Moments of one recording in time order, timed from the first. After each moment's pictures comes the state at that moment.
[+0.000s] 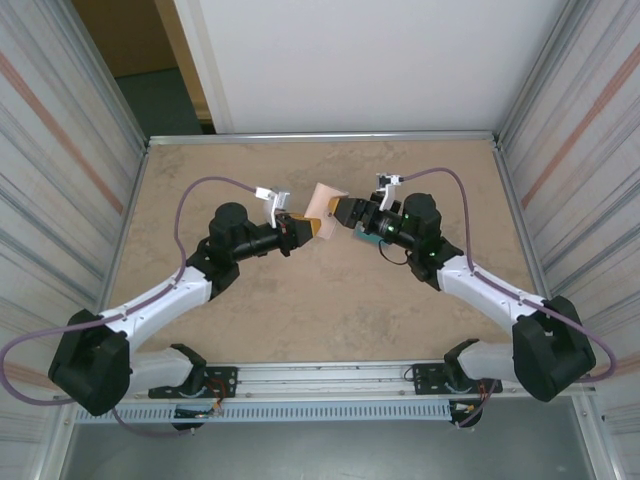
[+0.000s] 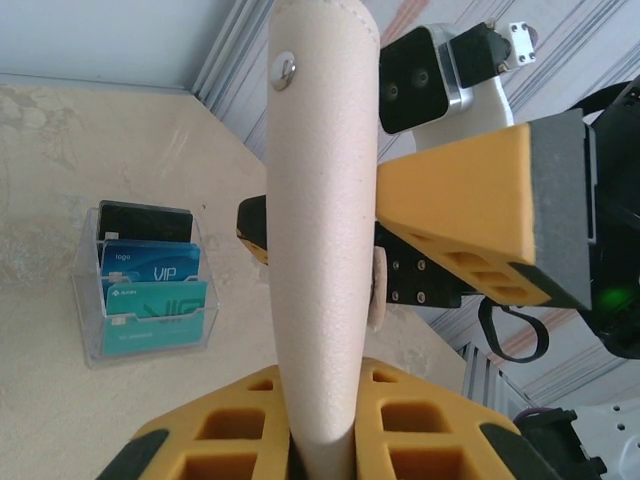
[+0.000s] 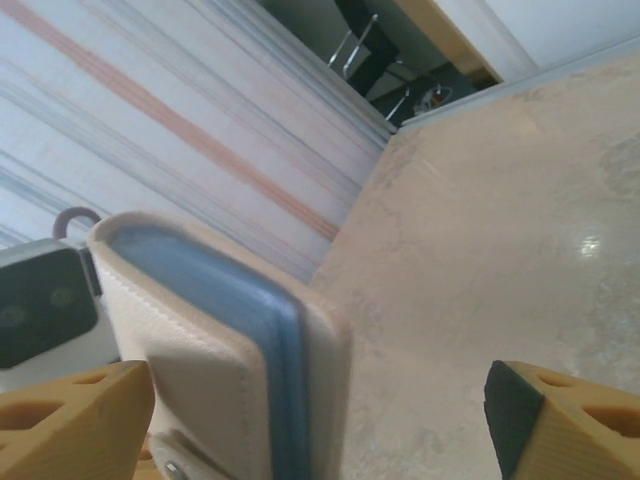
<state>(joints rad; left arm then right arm) -0.58 1.21 0.70 0.39 0.55 -0.53 0.54 1.26 0.72 0.46 -0.43 0.83</state>
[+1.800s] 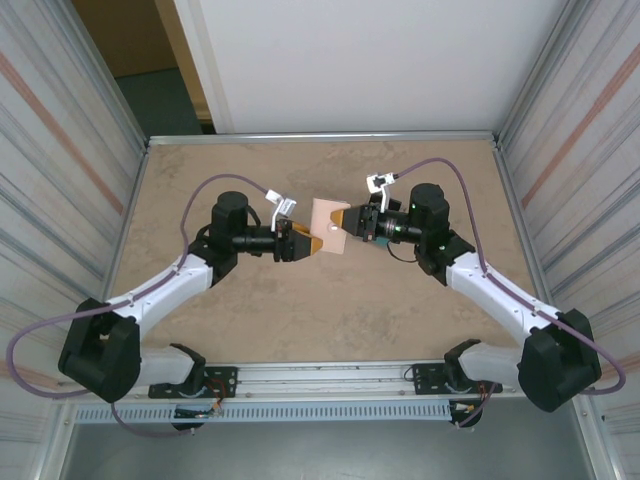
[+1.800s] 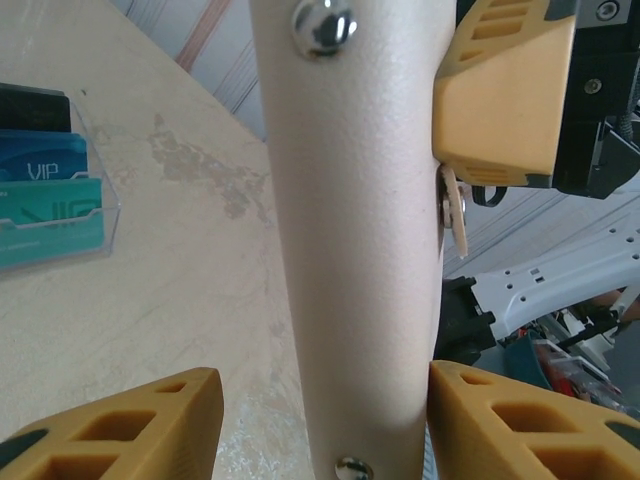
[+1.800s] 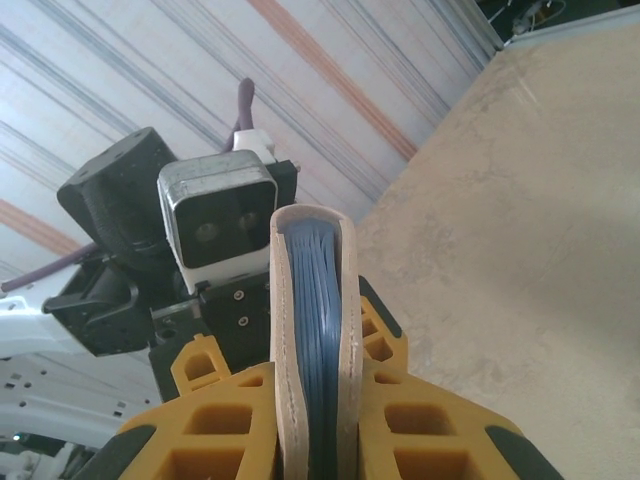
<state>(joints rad) -0.50 1.29 0.77 0.21 0.95 -0.43 0.50 1.20 0.81 0.25 -0.73 0.70</state>
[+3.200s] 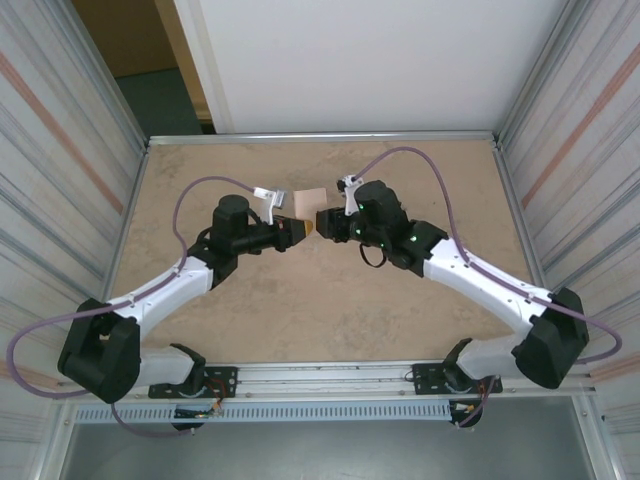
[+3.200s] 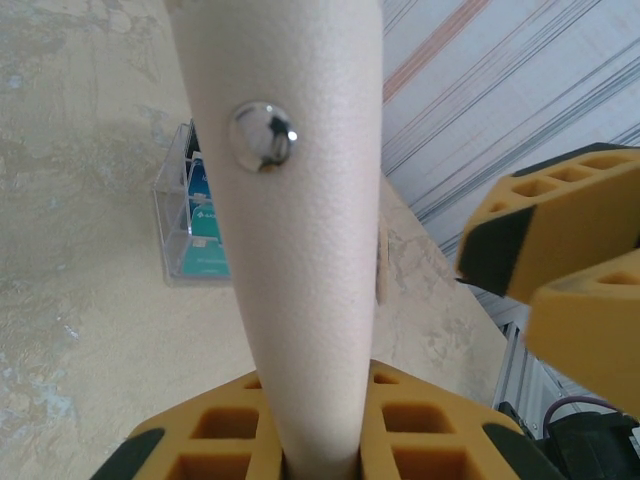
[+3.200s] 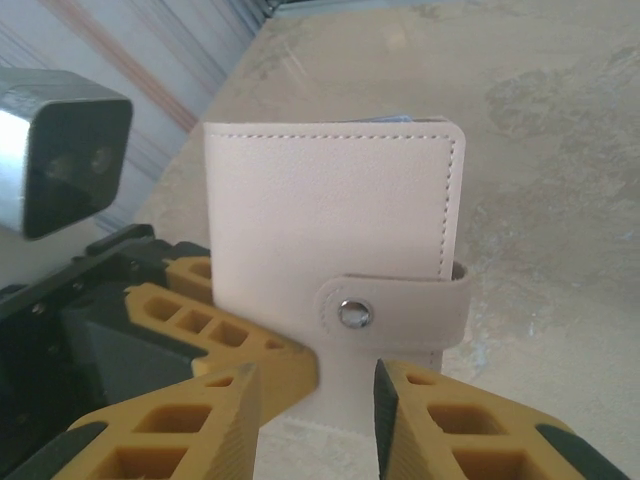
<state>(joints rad) -0.50 1.28 0.74 0.20 0.57 -0.50 0.79 1.33 1.11 -0.28 -0.04 0.52</state>
